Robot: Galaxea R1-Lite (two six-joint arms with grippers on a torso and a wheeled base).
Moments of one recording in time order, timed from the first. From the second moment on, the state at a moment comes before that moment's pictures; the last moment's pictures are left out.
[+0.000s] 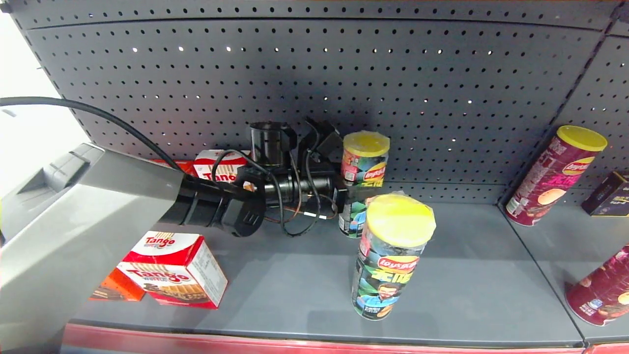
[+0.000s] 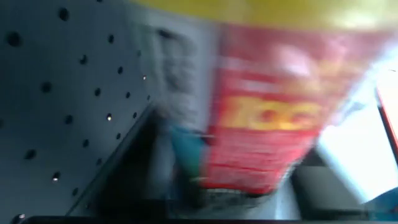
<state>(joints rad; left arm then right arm) -0.51 2.22 -1.49 -0.63 -0.75 0.15 0.01 0.01 0.00 0.00 -0.08 0.01</state>
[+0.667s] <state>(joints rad) -0.50 2.11 -1.32 -0.52 -0.56 0.27 0.01 0.01 0.00 0.00 -0.08 0.01</state>
